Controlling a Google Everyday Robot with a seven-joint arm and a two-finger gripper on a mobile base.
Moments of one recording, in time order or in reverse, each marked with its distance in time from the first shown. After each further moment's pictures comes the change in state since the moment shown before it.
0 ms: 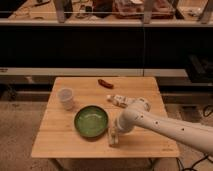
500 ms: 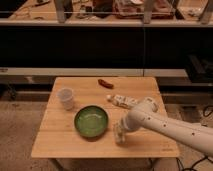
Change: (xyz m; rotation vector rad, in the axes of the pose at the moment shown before) arm -0.008 0.030 -0.021 -0.079 0.044 -0.058
